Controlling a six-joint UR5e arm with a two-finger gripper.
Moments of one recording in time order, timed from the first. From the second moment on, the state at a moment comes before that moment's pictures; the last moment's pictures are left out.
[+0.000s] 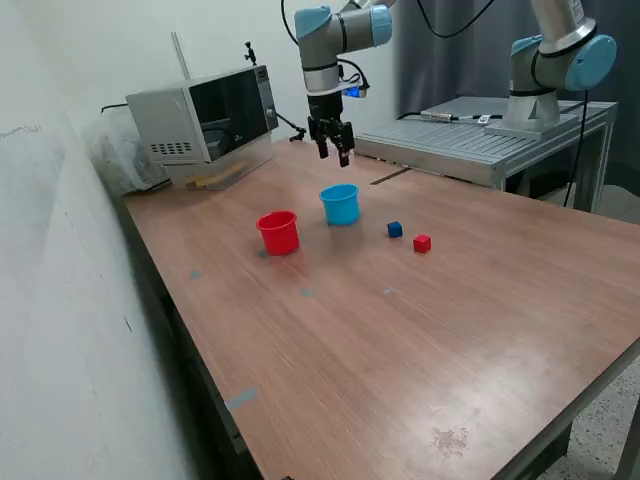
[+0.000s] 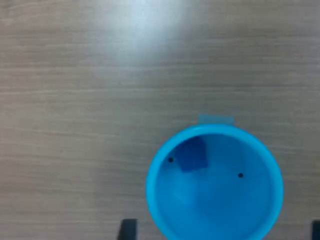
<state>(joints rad) -0.32 -1.10 1.65 -2.13 -1.65 2.82</state>
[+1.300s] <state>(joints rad) 0.04 -1.20 1.81 -2.17 -1.63 3.07</state>
